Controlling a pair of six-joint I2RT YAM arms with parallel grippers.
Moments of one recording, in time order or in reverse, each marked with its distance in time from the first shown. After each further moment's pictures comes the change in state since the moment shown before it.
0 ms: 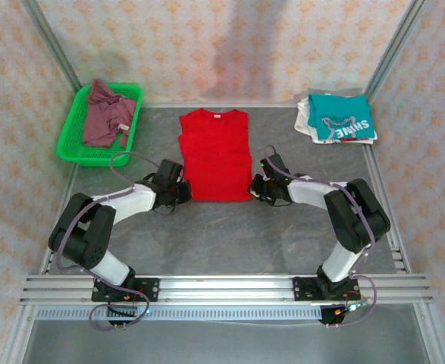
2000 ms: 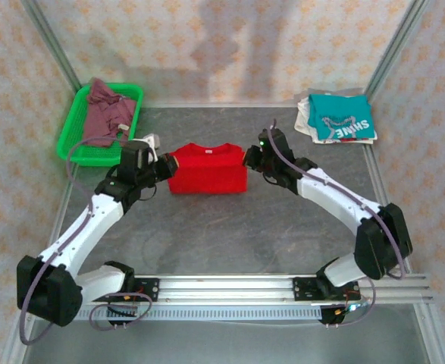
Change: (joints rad) left arm 0.129 -0.401 0.133 -0.109 0.077 0.050; right arm 0.087 -0.204 0.274 -0.146 0.256 -0.140
